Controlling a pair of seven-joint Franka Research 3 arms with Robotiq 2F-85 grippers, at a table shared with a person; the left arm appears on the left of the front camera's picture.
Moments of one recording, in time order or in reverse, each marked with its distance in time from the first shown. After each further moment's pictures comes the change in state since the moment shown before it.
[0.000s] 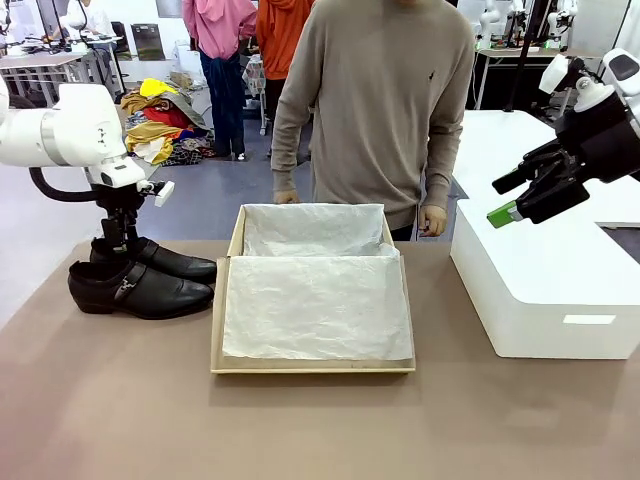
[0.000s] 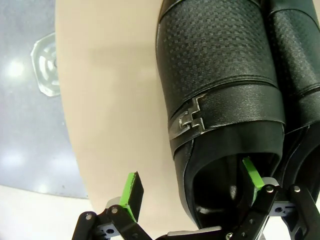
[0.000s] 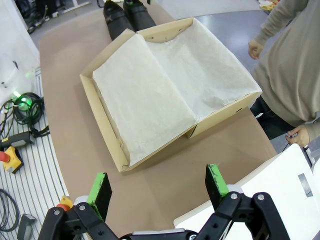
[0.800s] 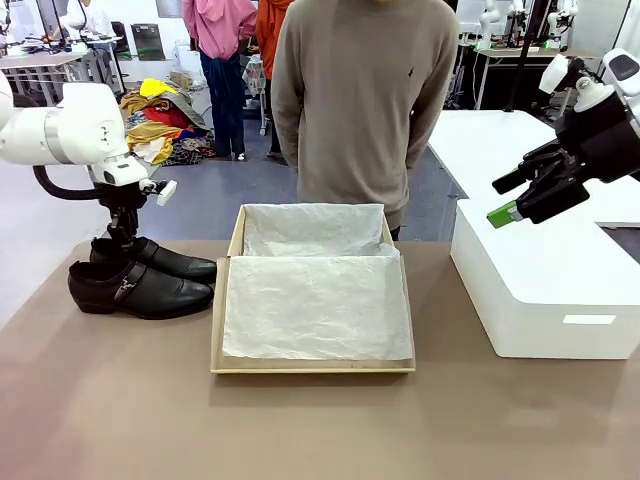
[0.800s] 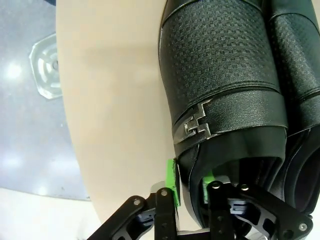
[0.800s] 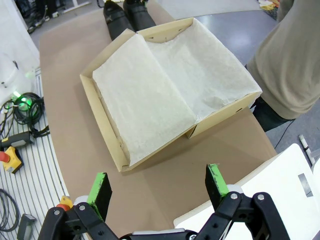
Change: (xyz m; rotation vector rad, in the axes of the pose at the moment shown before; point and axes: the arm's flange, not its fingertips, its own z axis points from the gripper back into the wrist) left arm 0.004 0.005 0.000 -0.010 -0.004 -0.005; right arm 0.000 0.000 0.000 0.000 0.000 0.000
